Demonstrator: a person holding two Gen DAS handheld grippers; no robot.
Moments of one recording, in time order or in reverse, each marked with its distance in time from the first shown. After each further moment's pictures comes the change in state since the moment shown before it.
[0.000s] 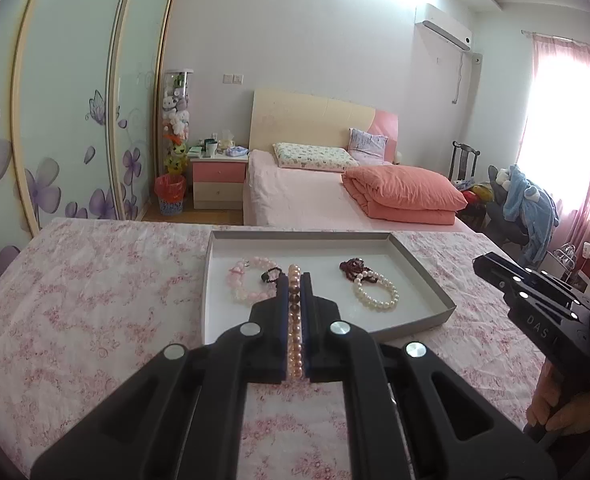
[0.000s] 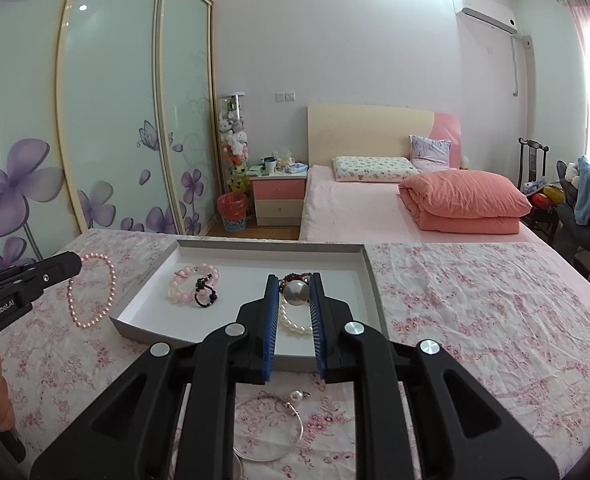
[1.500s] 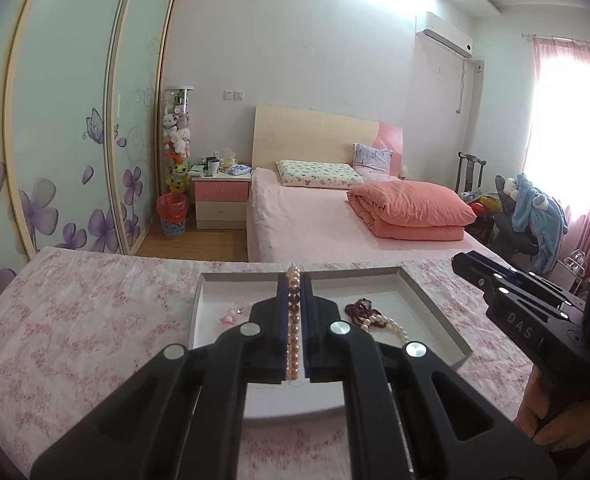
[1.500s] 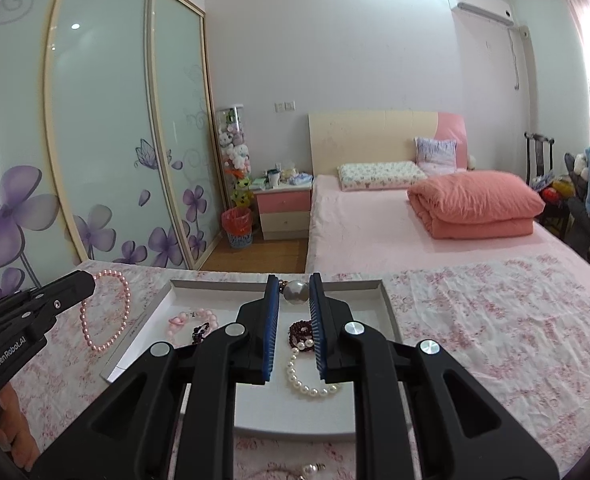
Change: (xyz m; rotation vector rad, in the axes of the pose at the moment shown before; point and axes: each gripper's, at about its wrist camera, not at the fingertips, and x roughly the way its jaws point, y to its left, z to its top) left arm 0.053 -0.008 0.036 0.016 -0.052 0.026; right arm 0.057 -0.004 0.034 0.065 -0.020 0.029
